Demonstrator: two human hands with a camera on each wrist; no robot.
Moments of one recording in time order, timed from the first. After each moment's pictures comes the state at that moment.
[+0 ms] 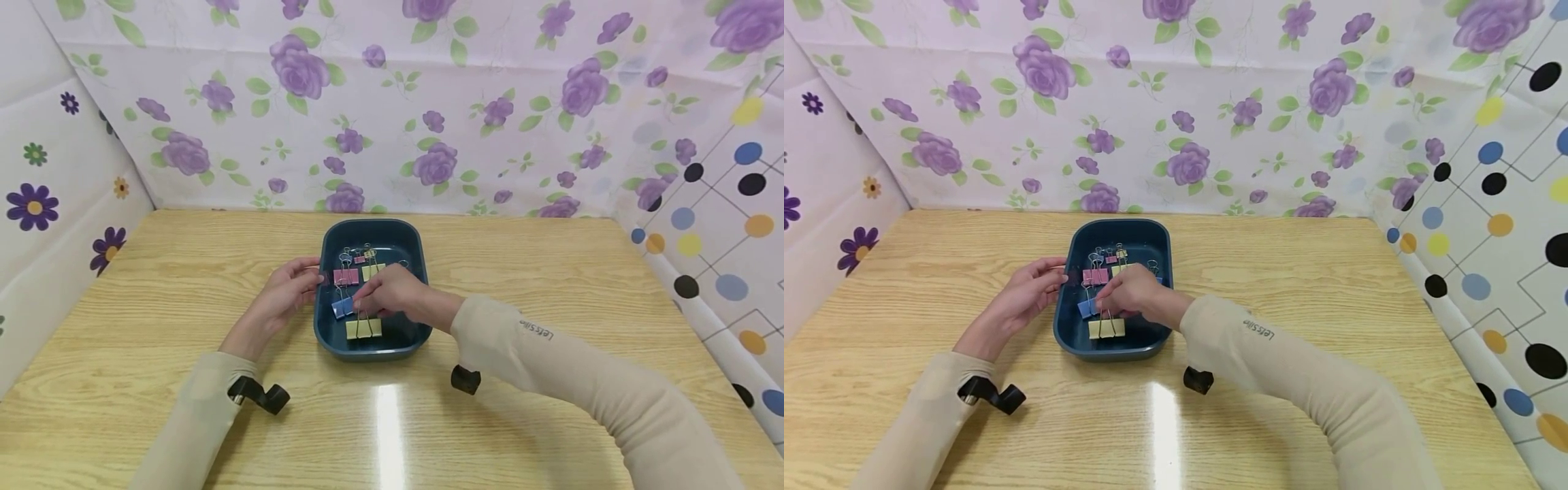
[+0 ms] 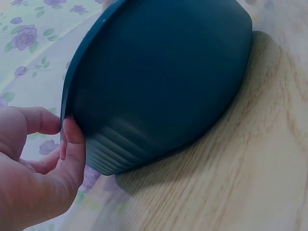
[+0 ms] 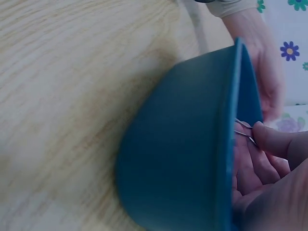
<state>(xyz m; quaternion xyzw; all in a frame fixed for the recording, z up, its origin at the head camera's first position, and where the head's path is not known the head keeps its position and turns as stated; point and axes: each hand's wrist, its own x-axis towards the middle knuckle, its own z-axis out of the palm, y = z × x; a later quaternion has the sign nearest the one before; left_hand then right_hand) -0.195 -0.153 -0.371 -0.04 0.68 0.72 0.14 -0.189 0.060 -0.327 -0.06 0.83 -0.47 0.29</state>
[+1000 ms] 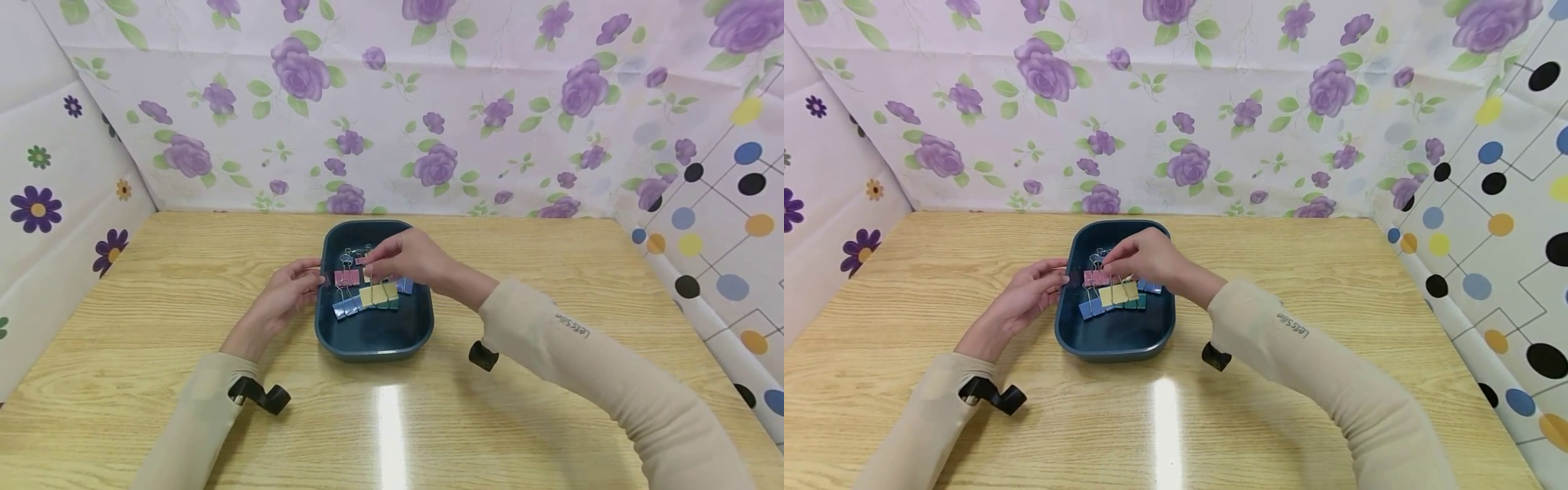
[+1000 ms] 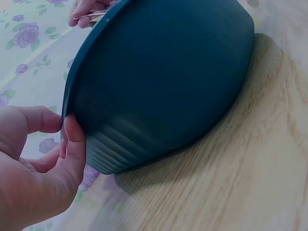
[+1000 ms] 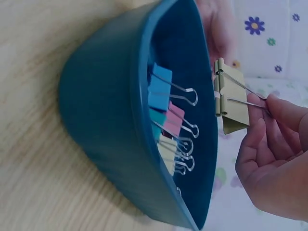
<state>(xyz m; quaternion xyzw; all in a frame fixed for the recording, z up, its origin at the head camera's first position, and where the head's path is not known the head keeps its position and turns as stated) -0.195 -0.154 -0.373 -0.03 0.66 0.74 0.14 -0.205 0.089 -0.292 -0.19 0.84 -0.47 0.18</state>
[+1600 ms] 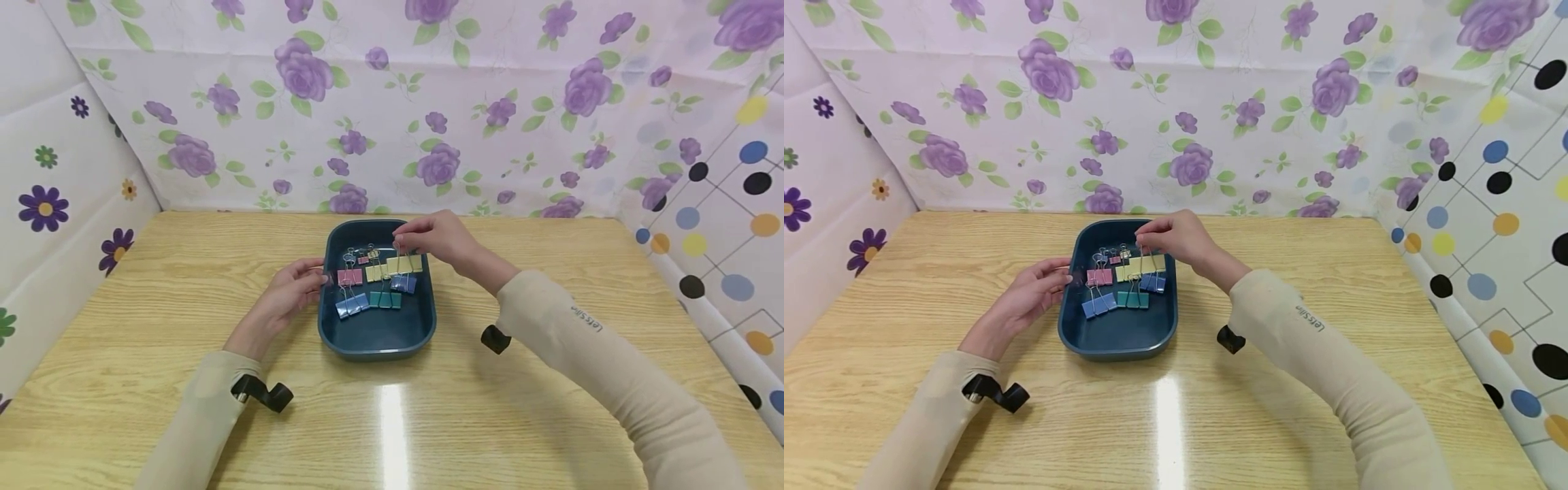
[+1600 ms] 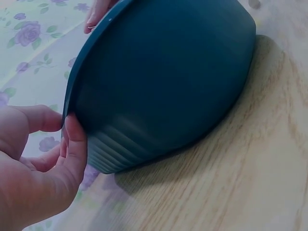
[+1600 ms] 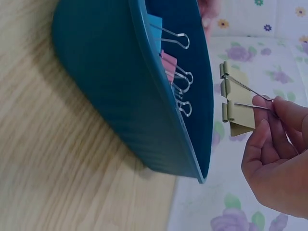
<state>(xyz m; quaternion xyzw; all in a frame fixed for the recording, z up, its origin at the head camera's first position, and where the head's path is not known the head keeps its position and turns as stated) -0.193 -0.155 -0.372 -0.04 0.67 0.73 0.14 -0.231 0.119 -0.293 -0.13 0.84 -0.51 0.13</state>
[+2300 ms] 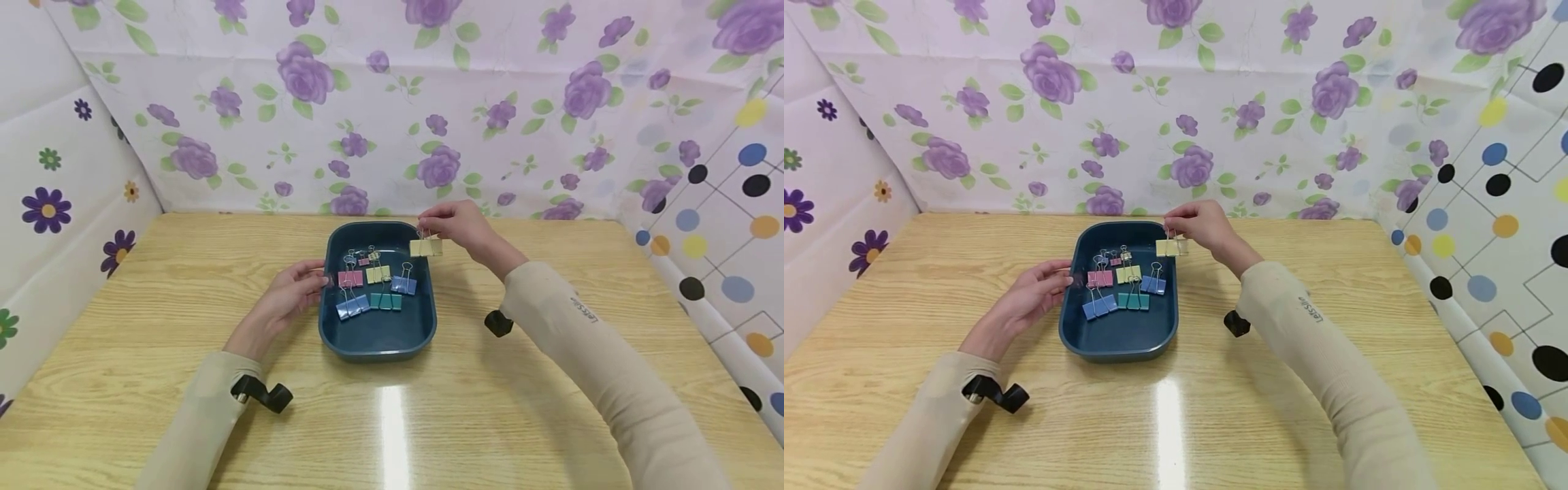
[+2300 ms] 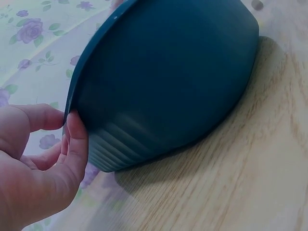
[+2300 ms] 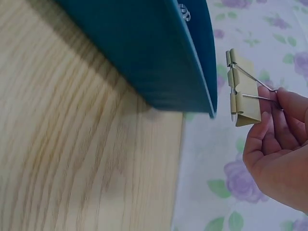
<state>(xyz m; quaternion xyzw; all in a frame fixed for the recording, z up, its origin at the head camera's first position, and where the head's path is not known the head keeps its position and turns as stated) -0.196 -0.157 -0.377 -0.03 0.64 0.75 0.15 -0.264 0.149 -0.304 -0.10 0.82 -0.55 0.09</state>
